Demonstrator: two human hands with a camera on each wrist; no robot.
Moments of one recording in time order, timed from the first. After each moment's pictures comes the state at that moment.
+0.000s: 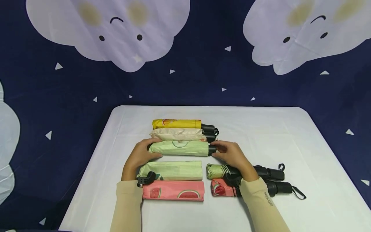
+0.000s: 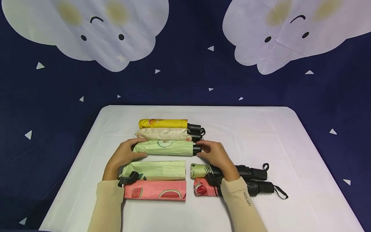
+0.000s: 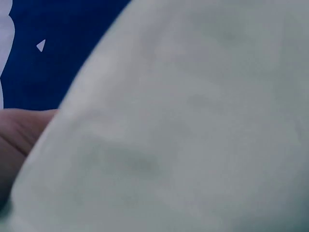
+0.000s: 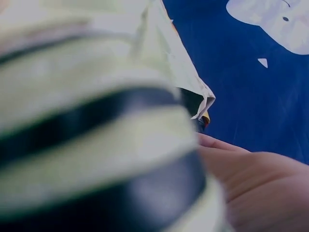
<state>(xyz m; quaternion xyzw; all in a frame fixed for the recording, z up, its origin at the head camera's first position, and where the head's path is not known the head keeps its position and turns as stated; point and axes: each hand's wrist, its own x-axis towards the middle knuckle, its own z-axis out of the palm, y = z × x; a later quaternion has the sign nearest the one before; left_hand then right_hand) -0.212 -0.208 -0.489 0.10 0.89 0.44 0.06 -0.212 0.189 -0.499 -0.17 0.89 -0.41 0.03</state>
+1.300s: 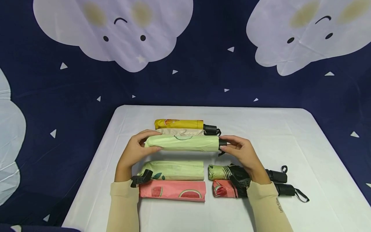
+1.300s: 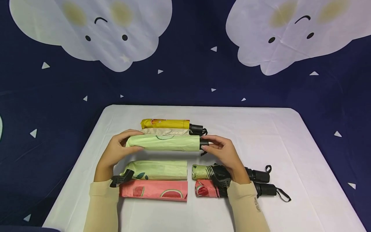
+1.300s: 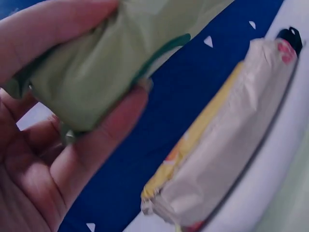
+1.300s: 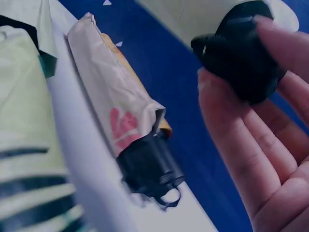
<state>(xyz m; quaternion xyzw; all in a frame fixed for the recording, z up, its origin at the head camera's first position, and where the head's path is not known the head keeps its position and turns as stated) -0.198 -0.212 -0.440 0.22 0.77 0.60 -0.04 -0.196 0.204 -0.464 -0.17 0.67 -0.72 0.06</state>
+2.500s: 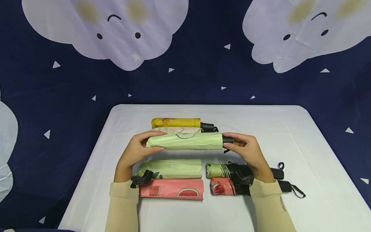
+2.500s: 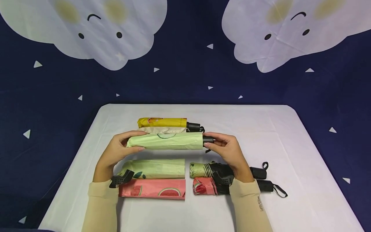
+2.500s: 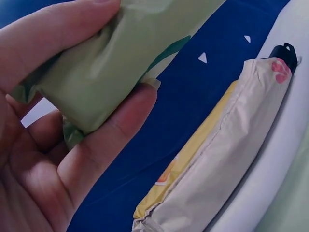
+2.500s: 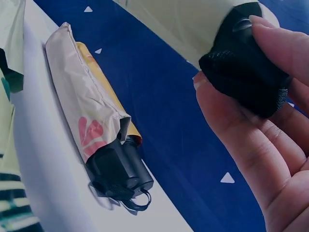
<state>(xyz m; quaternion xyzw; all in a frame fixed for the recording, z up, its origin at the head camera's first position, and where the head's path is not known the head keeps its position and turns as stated) -0.196 -0.198 -0.434 0.25 0.76 0.60 0.00 -0.188 0.217 -0.446 -0.18 0.69 -0.70 0.02</state>
